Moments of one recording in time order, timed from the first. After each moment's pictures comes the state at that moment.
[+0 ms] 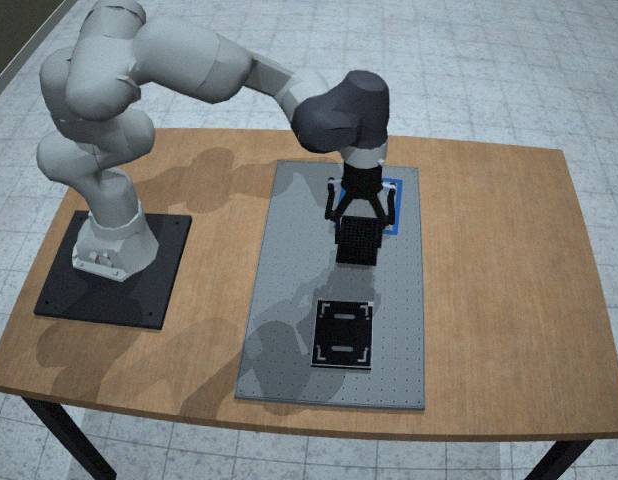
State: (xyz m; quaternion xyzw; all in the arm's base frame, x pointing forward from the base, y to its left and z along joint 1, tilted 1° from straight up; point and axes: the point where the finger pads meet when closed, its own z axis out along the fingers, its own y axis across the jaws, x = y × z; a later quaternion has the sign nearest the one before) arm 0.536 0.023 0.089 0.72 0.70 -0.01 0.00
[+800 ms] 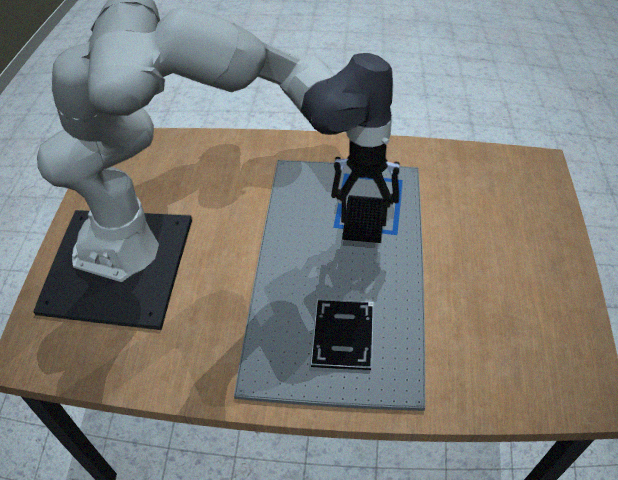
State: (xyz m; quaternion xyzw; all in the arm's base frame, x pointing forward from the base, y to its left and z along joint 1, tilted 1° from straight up) arm 0.545 0.090 0.087 0.72 0.70 0.00 0.01
